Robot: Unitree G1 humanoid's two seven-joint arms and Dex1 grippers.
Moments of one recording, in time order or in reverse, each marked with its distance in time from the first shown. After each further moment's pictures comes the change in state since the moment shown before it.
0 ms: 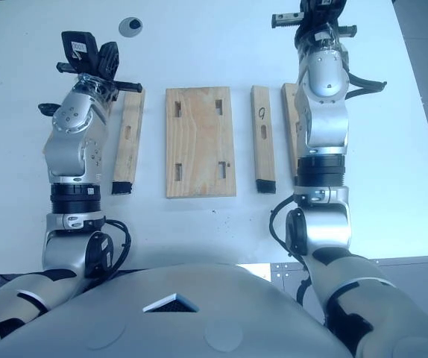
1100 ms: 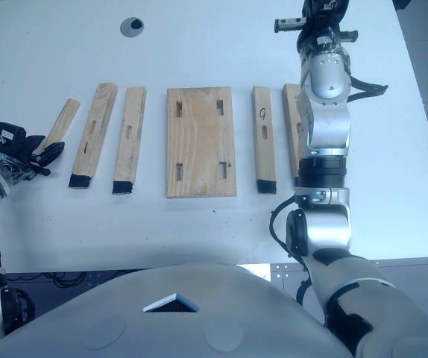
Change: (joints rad) left arm 0.402 0.560 0.171 0.120 -0.078 -0.001 -0.552; right arm 0.009 -0.002 -0.009 0.003 -0.009 0.018 0.012
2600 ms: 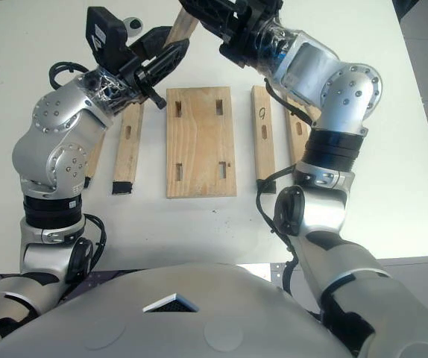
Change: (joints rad) left arm -0.379 -0.407 -0.349 -0.536 -0.234 0.180 0.180; right arm -0.176 0.086 -0.266 -0.093 0.995 0.985 0.259
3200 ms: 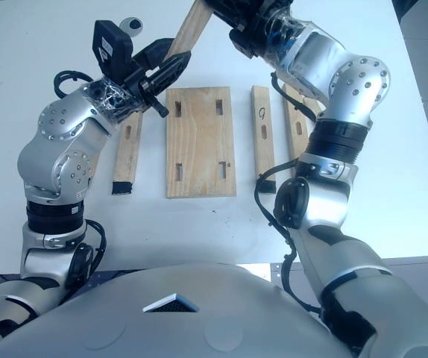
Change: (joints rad) left arm 0.033 -0.001 -0.017 0.004 0.026 -0.007 0.002; right arm -0.044 -0.001 -0.065 0.078 0.032 -0.015 -0.101
